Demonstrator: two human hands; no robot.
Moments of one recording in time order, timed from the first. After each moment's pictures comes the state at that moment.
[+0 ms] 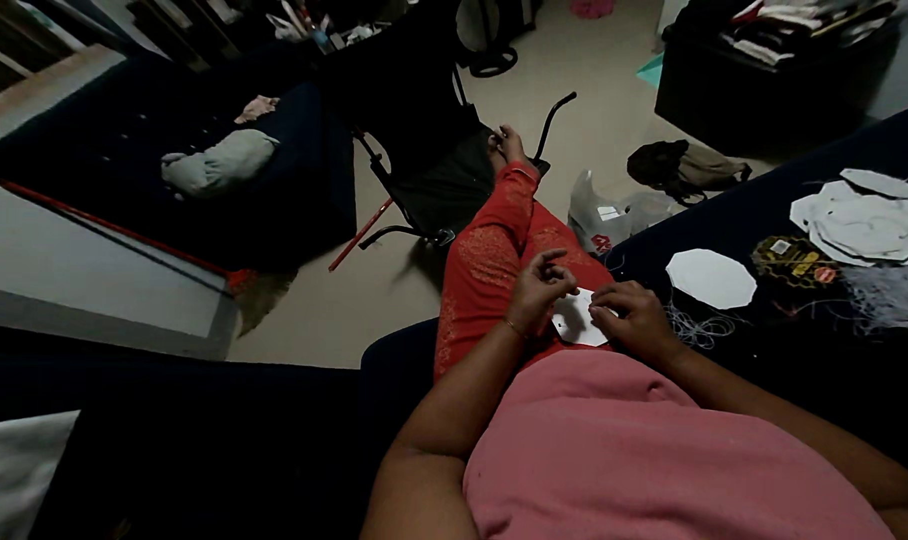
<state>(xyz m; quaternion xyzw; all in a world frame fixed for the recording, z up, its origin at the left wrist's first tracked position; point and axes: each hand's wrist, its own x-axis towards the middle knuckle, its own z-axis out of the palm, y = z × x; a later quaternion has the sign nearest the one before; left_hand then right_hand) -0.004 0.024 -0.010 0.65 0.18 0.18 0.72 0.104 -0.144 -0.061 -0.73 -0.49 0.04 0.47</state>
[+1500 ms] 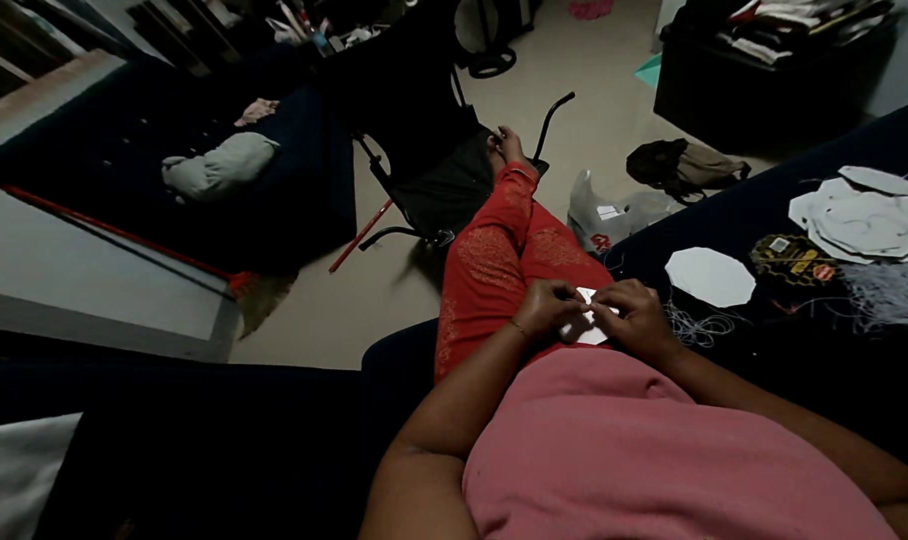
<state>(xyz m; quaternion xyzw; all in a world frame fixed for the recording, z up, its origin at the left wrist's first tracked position) -0.006 0.021 -0.005 0.80 0.17 0.03 0.57 0.100 -0.144 -0.063 -0.73 -0.48 0.01 0.48</state>
